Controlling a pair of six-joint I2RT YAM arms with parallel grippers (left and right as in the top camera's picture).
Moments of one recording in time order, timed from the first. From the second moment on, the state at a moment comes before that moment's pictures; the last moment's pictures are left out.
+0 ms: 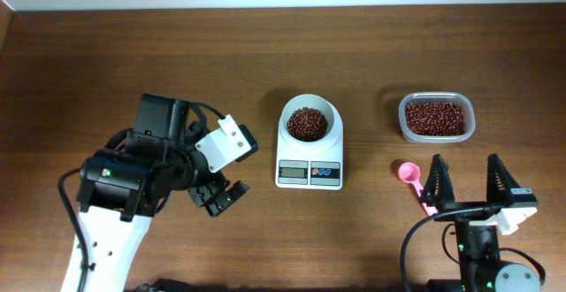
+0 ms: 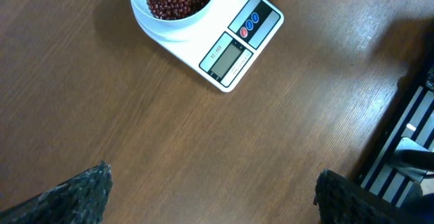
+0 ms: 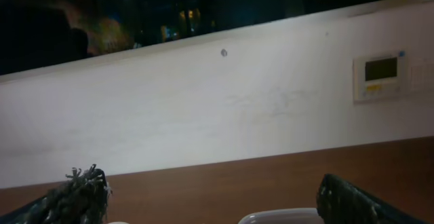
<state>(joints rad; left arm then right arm) -0.22 1.16 1.31 -1.27 0.35 0.70 -0.01 0.01 0.27 -0.07 -0.04 0.20</state>
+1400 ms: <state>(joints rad) -0.22 1.16 1.31 -1.27 0.35 0.70 0.06 0.01 0.01 -0.07 0.03 0.01</state>
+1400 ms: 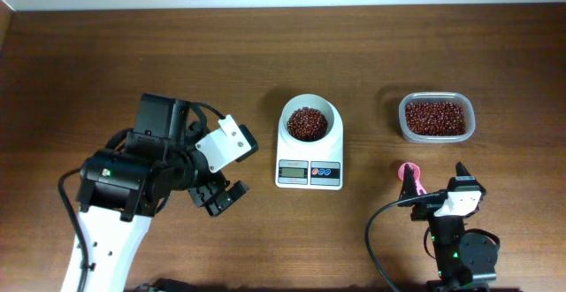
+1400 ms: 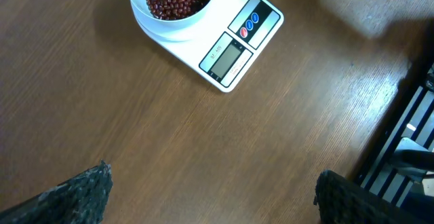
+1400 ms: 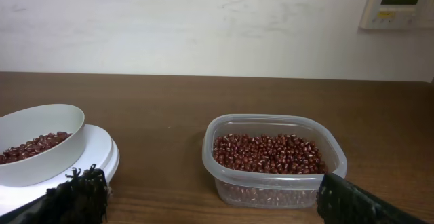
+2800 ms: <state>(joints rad) -0.22 0.68 0.68 -0.62 0.39 0.62 0.06 0.01 0.01 -0.07 0.03 0.01</state>
